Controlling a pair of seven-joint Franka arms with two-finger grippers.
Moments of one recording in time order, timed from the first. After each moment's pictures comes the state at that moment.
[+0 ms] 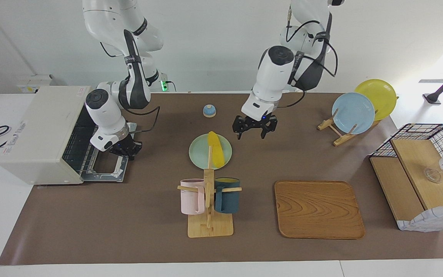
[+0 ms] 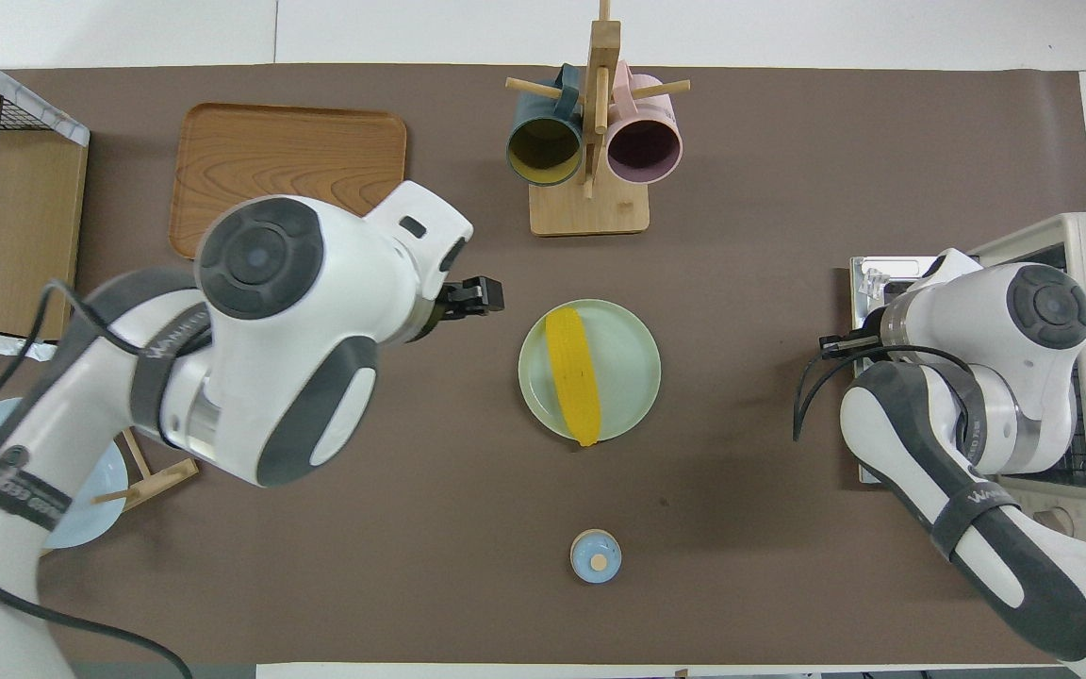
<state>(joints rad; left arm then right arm) -0.51 0.12 -0.02 -1.80 -0.09 2.05 -0.55 -0.02 0.14 0.04 -2.28 0.05 2.44 -0.12</state>
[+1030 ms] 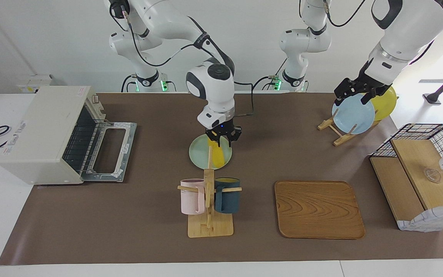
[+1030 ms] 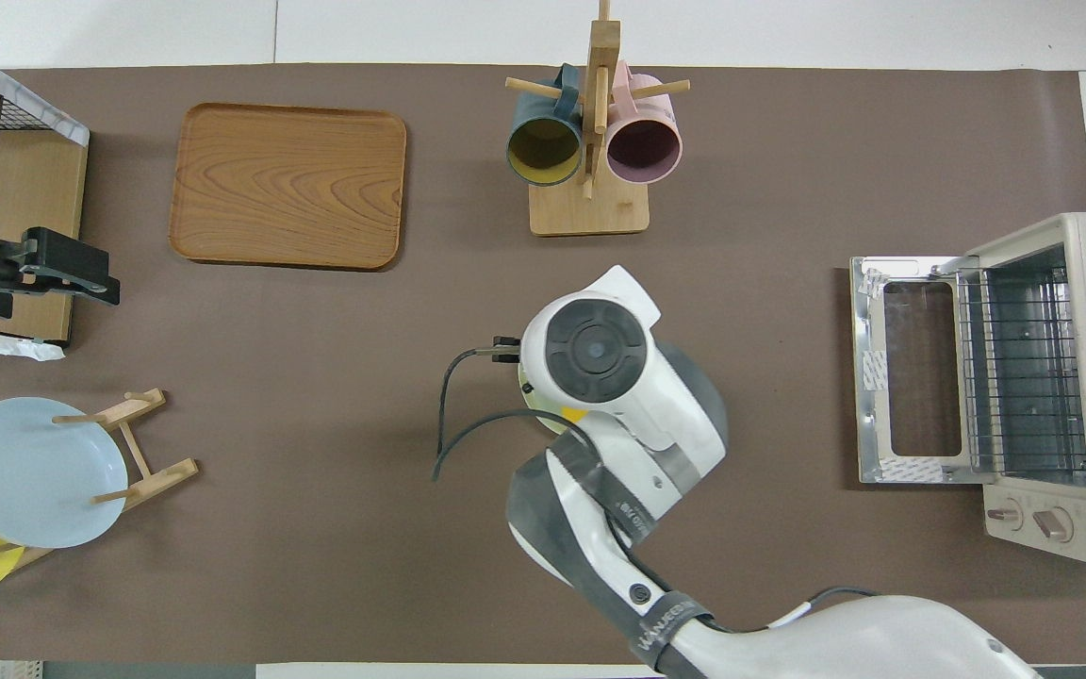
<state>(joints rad) -0.09 0.01 -0.01 -1.53 -0.06 1.46 -0.13 0.45 0.40 0.26 -1.81 -0.19 2.30 0.90</state>
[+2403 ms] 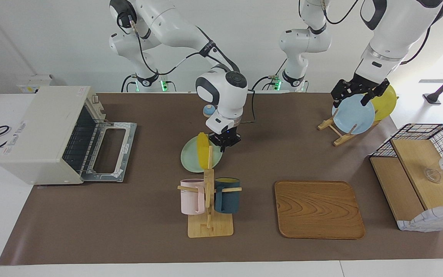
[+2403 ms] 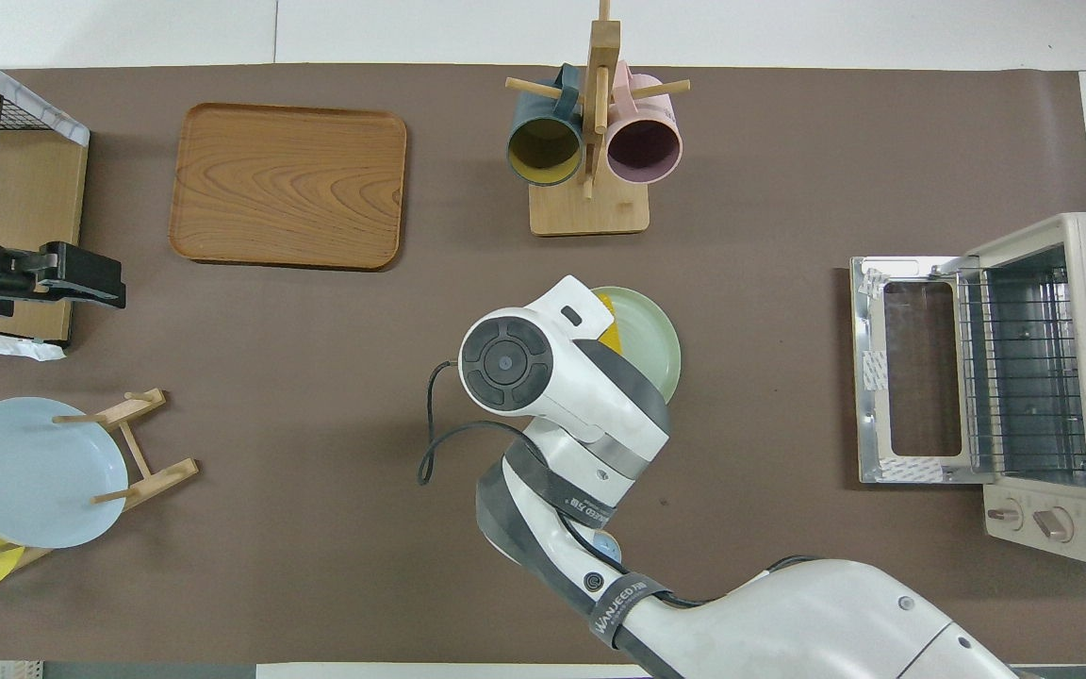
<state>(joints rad) -0.10 -0.03 -0.03 -1.61 0.01 1.56 -0.13 0.43 0.42 0.25 -1.68 -0.32 2.05 0.78</state>
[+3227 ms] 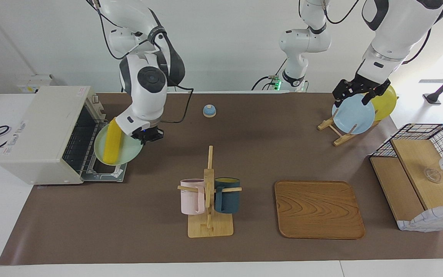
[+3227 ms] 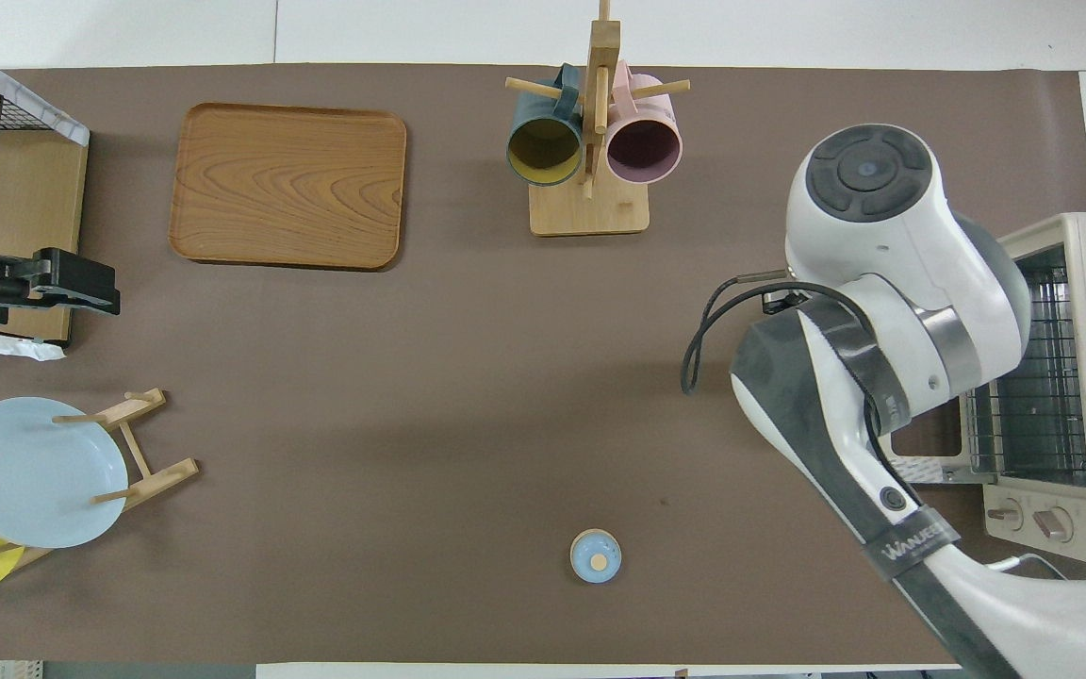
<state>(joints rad) -0.08 -0.05 -0.04 -1.63 0.01 1.55 -0.13 0.01 0.18 0.24 -1.81 -0.32 1.76 0.36</state>
